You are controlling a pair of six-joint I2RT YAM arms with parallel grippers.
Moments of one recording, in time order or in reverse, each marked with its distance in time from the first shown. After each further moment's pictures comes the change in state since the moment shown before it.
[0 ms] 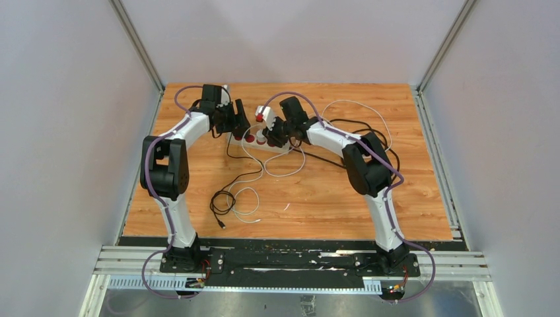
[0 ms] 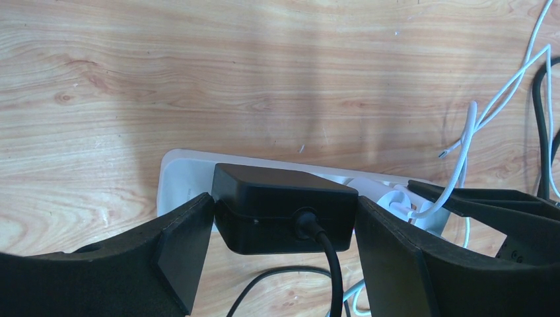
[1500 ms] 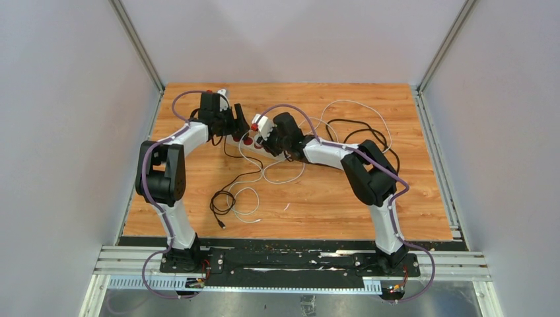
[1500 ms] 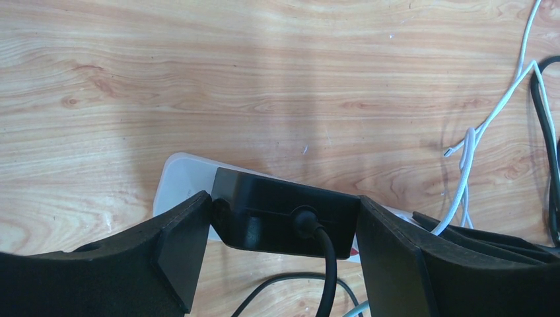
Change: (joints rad) left arm -0.002 -0.073 -0.176 0.183 -0.013 0.013; right arm 0.104 -0.118 -0.263 0.286 0.272 0.150
